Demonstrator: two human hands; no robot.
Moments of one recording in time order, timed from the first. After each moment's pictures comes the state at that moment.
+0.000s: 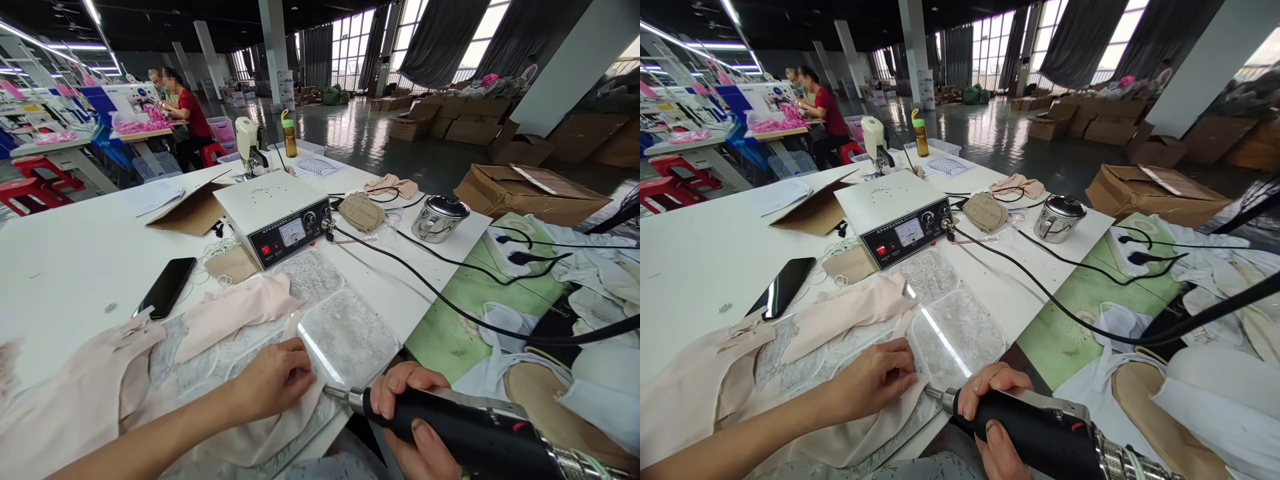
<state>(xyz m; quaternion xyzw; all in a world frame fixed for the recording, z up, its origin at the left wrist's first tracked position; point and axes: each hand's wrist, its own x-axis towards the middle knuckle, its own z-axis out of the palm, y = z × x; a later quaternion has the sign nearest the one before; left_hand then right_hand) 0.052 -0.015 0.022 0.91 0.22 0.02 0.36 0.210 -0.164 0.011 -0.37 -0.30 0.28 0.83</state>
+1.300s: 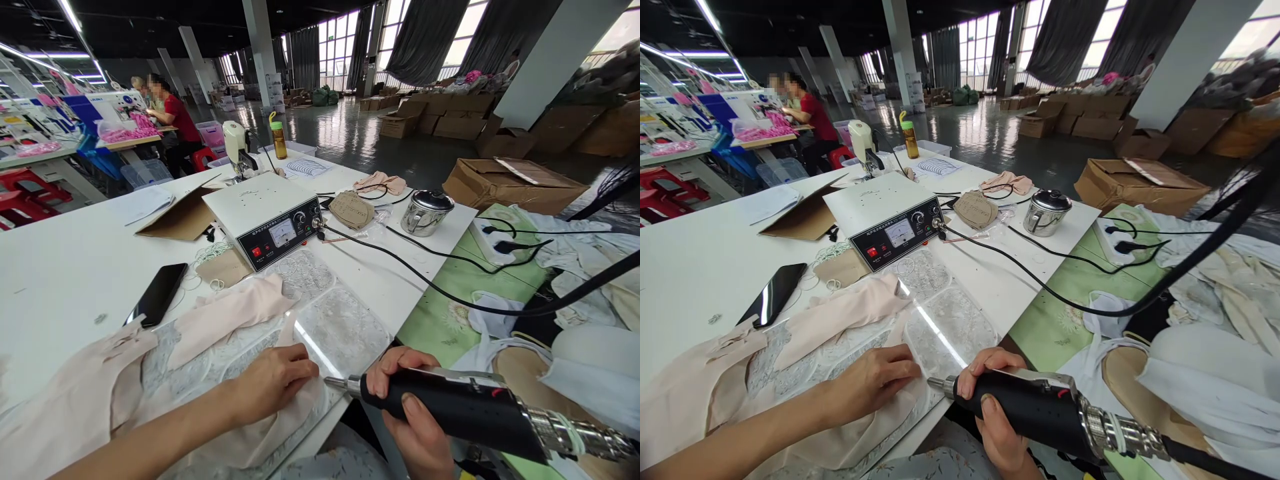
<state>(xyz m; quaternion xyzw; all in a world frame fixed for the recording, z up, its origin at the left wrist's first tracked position) 0.054 -0.014 0.010 0.96 0.09 0.03 0.27 0.220 -0.161 0.000 -0.34 -0.30 0.29 0.84</state>
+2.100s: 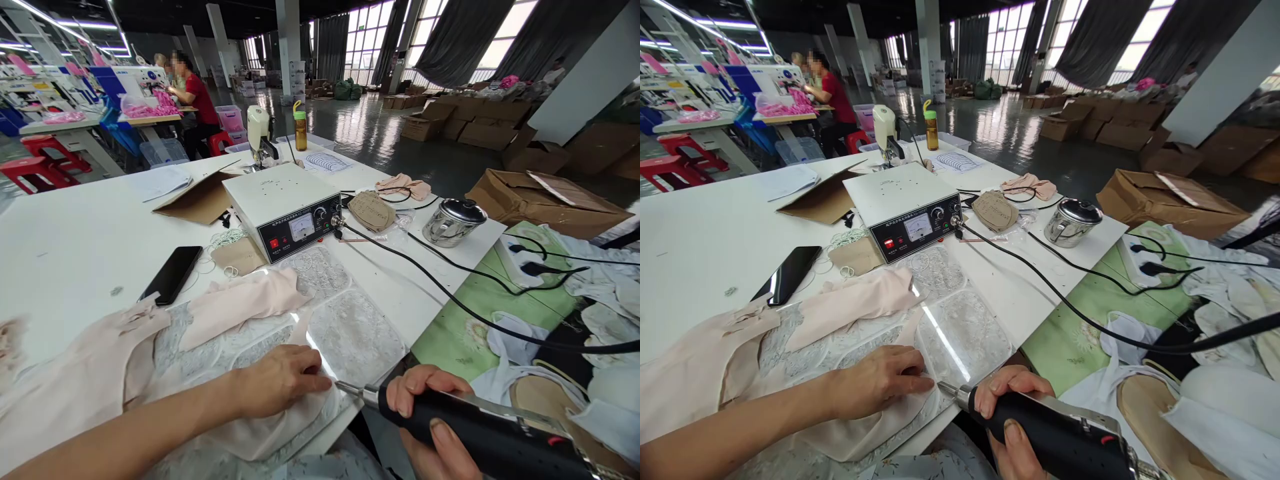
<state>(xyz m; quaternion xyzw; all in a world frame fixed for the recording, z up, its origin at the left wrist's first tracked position) 0.045 -0.010 0.001 0.99 -0.01 0.07 0.15 0.219 -0.161 0.009 -0.37 -0.32 0.25 0.83</state>
